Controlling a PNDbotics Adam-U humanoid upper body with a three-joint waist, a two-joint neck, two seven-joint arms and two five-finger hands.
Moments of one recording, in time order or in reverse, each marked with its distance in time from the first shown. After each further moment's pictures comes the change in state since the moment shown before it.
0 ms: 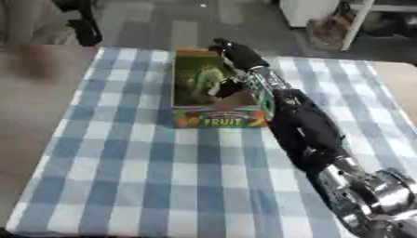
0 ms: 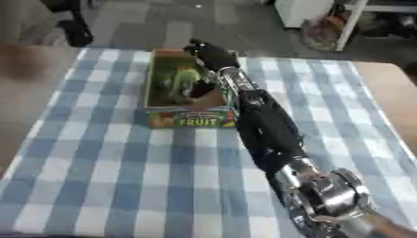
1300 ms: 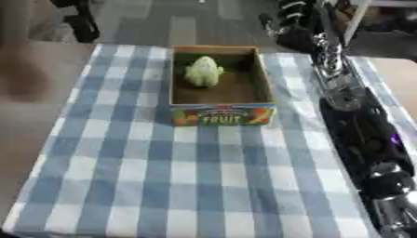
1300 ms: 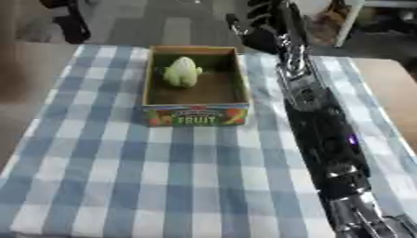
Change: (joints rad) left arm 0.006 -0.006 0.001 0.000 -0.012 0.001 0.012; right arm 0.294 -0.154 0.010 -0.589 -1.276 0.035 -0.010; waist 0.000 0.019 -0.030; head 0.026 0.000
